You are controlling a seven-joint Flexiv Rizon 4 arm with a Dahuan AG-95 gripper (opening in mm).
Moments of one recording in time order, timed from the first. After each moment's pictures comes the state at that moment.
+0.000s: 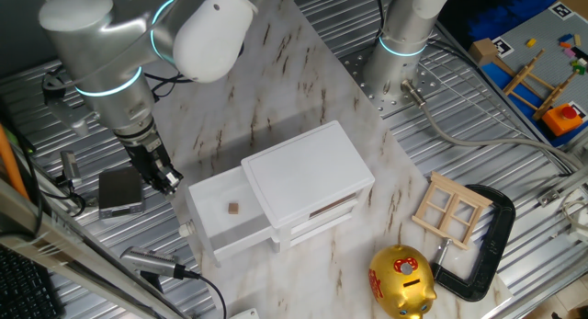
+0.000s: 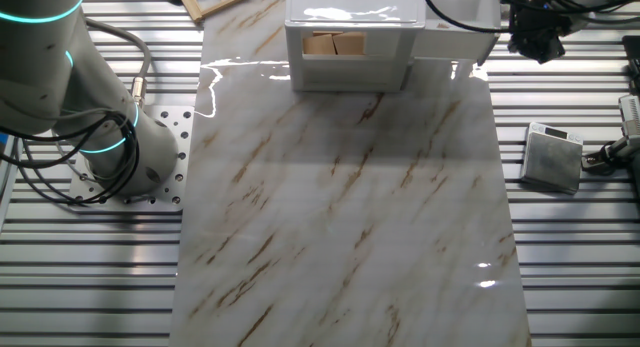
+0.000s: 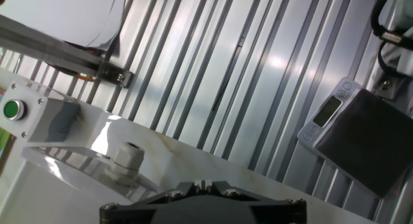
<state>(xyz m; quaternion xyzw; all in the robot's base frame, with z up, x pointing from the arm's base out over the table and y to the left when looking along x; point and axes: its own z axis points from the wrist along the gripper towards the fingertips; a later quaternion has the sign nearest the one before) 0.691 0.137 0.160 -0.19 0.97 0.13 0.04</state>
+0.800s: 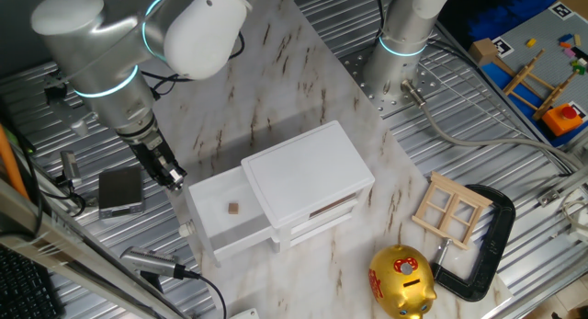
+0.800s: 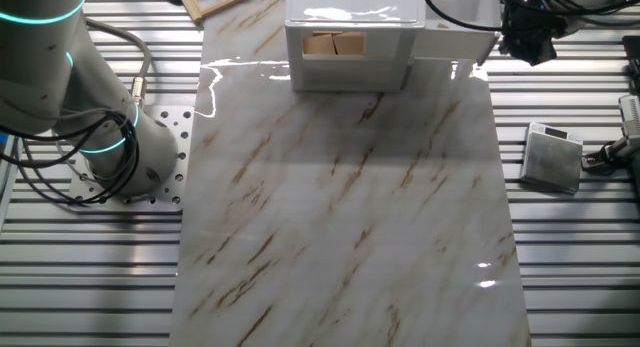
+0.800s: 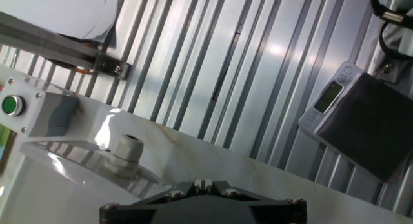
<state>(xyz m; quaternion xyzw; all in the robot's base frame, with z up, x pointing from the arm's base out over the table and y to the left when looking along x) 0.674 0.133 0.163 -0.17 0.98 0.13 0.00</state>
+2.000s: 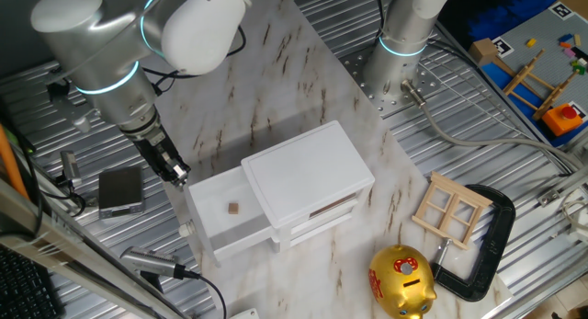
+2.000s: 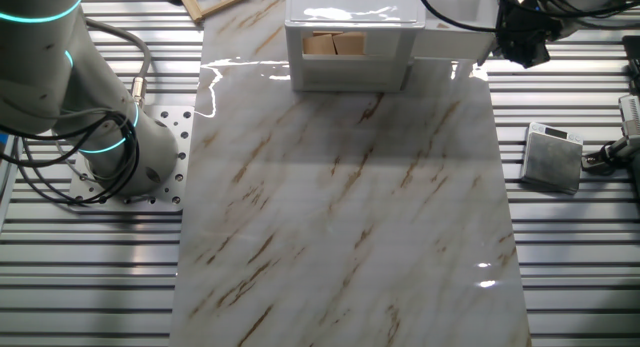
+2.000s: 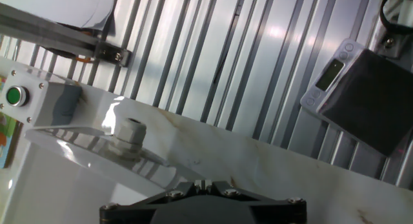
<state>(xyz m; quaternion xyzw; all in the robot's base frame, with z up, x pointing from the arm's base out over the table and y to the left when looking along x) 0.665 0.129 0.162 -0.17 0.98 0.13 -0.01</state>
